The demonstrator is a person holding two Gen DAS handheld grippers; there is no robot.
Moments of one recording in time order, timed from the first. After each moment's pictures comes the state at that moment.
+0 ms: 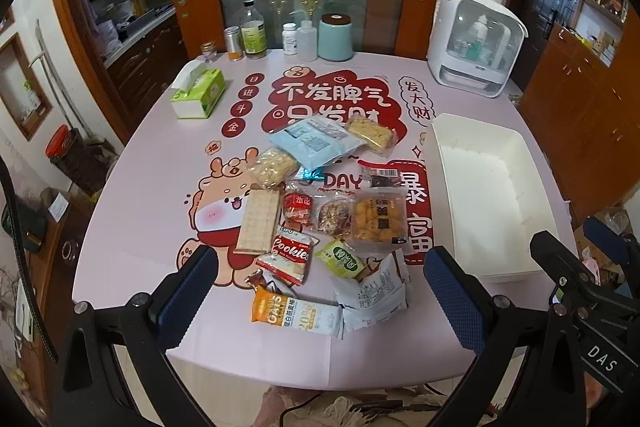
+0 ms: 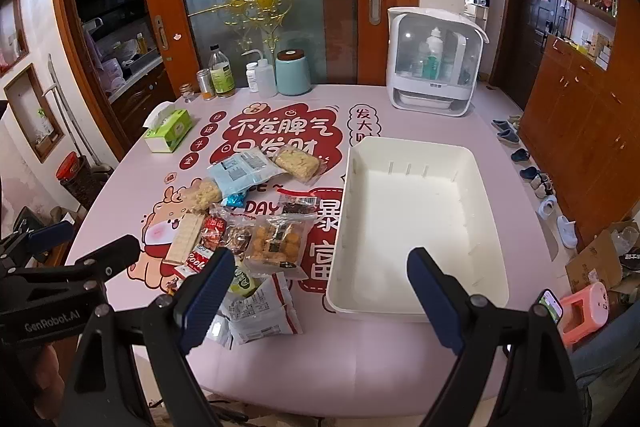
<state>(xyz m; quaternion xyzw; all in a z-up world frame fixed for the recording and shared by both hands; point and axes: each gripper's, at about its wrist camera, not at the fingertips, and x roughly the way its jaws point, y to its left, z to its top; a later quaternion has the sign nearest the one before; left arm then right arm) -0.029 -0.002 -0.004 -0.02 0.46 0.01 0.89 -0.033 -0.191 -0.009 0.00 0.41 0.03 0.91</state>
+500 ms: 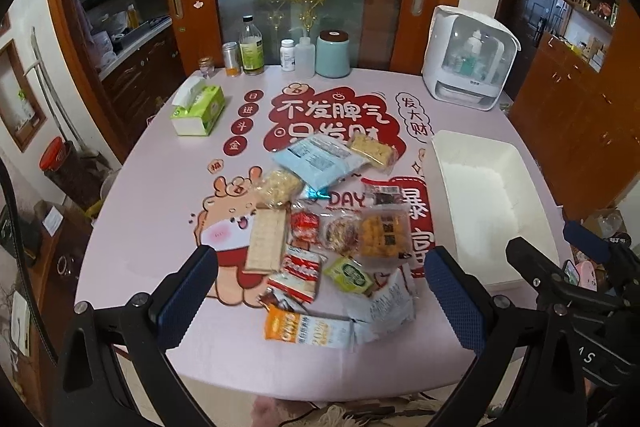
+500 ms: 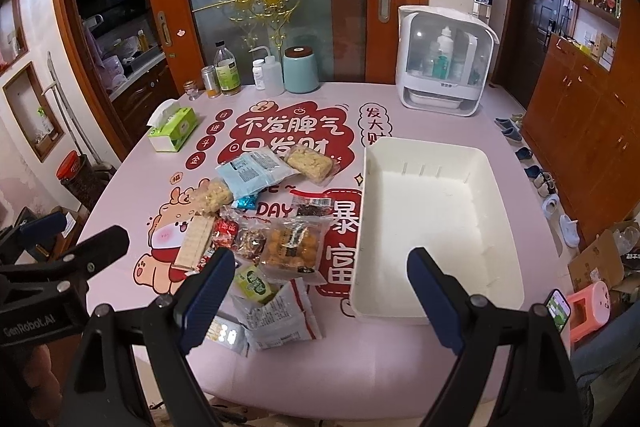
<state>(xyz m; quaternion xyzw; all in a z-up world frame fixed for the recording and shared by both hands) -0.021 0.023 0.007 -0.01 0.44 -0.02 0.90 -0.022 -0.161 -0.009 0.00 0.41 0.03 0.91</state>
